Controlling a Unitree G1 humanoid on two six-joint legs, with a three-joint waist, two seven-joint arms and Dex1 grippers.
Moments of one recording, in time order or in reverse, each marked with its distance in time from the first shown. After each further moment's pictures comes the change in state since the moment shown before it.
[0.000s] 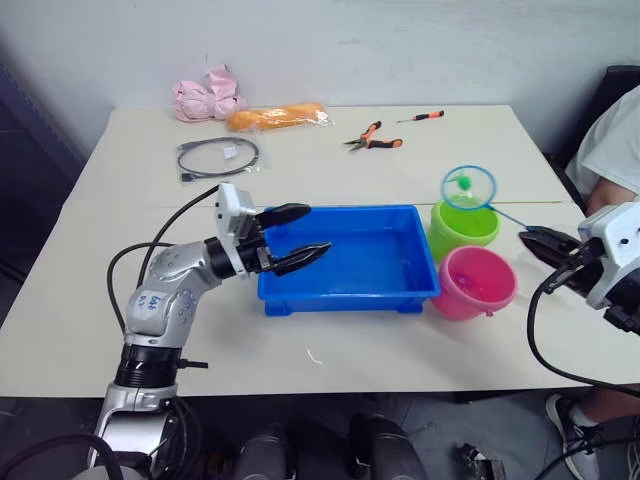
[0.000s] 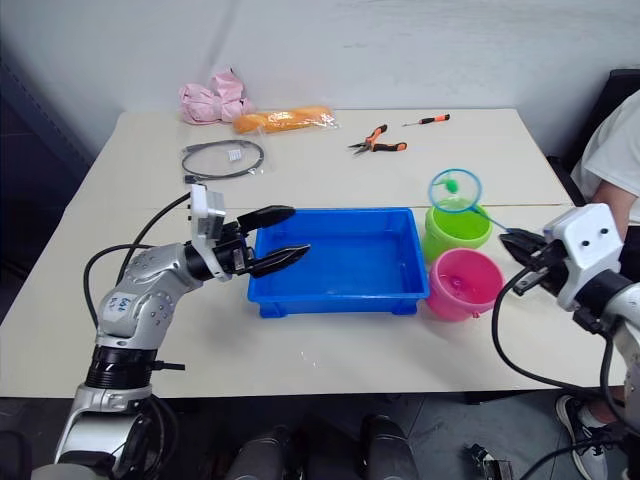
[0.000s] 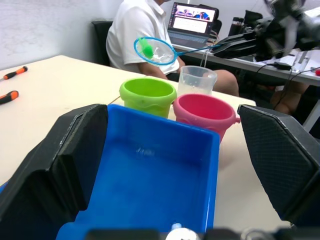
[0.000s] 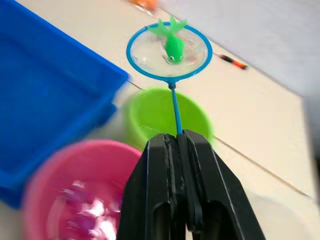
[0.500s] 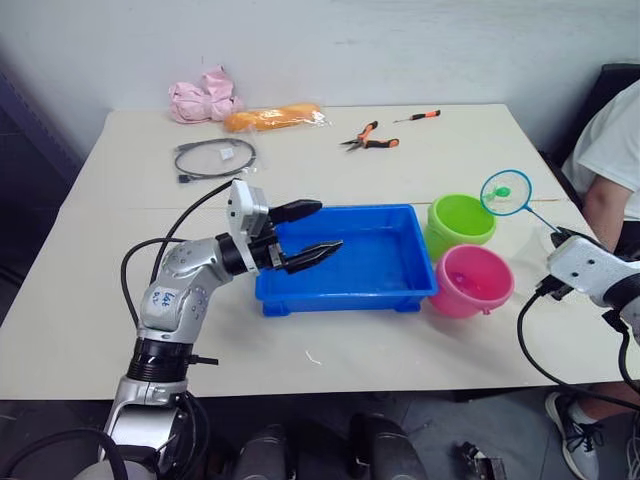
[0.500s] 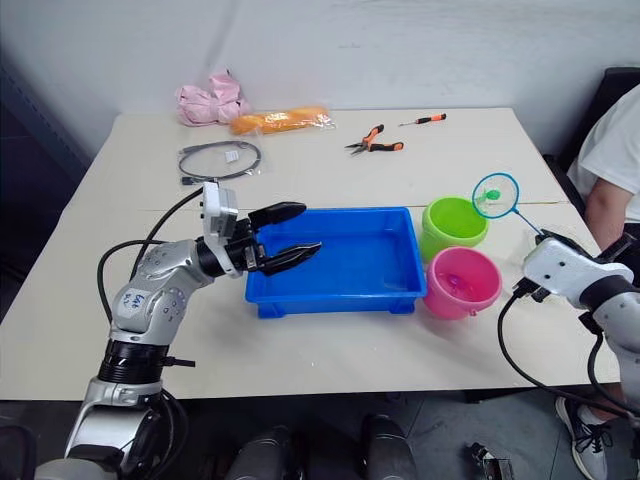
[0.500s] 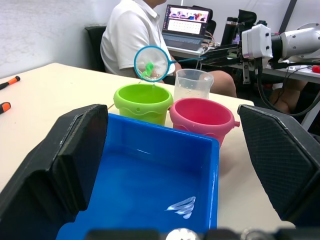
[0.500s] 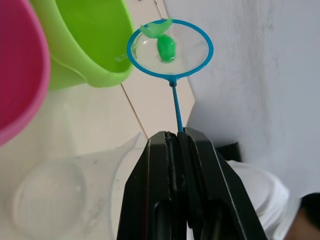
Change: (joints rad) left arm -0.012 -0.020 -0.023 0.036 0.034 -0.053 -0.005; right arm 0.020 -0.118 0.204 0.323 -0.571 -0.594 -0.354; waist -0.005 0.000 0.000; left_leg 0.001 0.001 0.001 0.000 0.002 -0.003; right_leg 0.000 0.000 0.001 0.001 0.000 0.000
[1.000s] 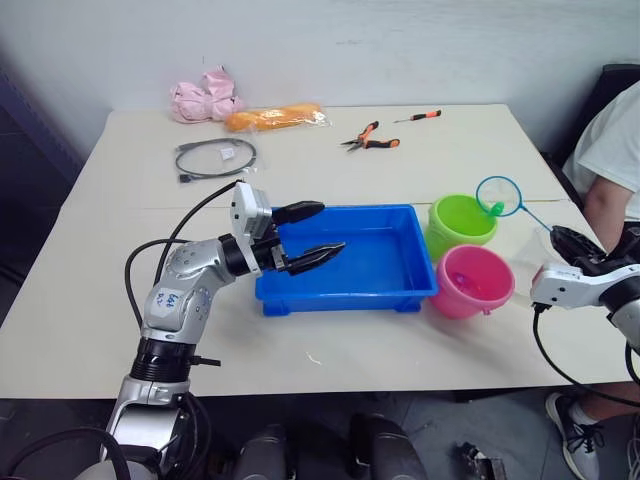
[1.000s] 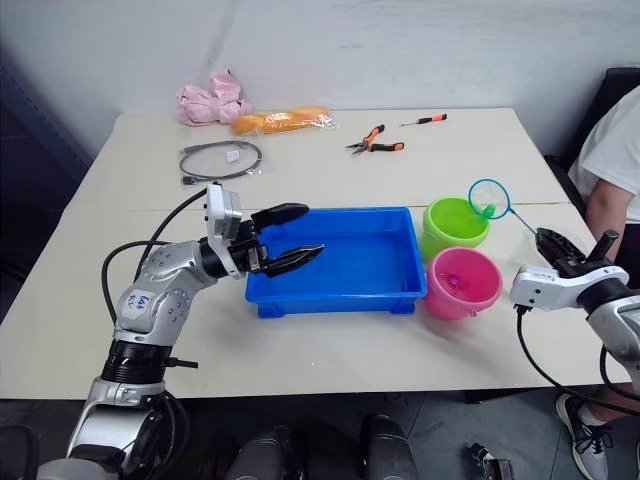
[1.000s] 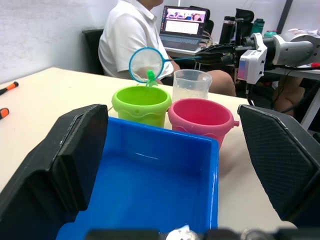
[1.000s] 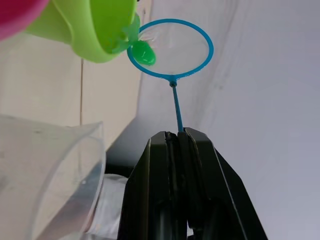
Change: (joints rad) left arm 0.000 -0.003 -0.009 0.002 0.009 -0.048 -0.019; right arm -0.017 -0.122 0.107 0.150 -0.411 -0.196 -0.426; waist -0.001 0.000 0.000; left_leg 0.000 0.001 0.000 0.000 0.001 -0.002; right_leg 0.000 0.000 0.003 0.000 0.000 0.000
